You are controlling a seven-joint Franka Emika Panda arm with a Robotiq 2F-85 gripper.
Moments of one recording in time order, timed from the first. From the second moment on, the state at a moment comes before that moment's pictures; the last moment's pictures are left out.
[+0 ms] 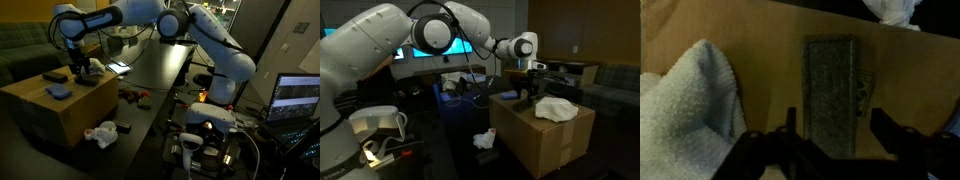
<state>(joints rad) 0.13 0.97 0.02 -0.96 -0.10 1.84 -0.01</state>
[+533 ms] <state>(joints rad) 0.16 1.03 0.02 -0.79 -0.10 1.77 0.04</state>
